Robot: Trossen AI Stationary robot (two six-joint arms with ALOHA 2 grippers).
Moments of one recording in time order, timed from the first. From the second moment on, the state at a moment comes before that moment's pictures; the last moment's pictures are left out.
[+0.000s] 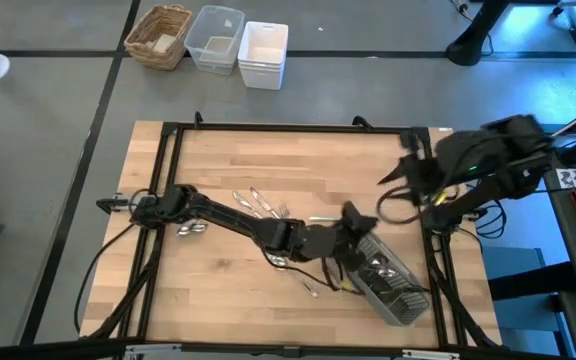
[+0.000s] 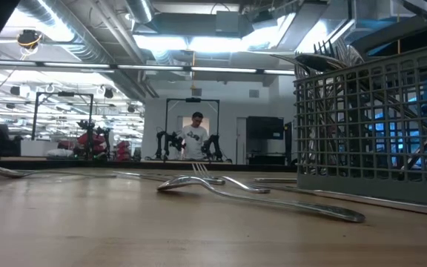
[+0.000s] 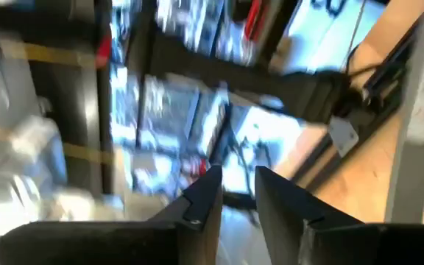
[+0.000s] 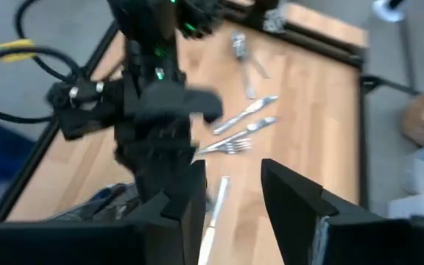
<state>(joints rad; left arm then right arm) -0.28 2.21 2.00 0.11 -0.72 1.22 0.28 1.46 2.29 -1.57 0.13 -0.13</state>
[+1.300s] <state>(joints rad) 0.21 2.17 2.00 -1.32 0.05 -0.36 0.28 1.27 2.23 -1.57 0.22 0.06</state>
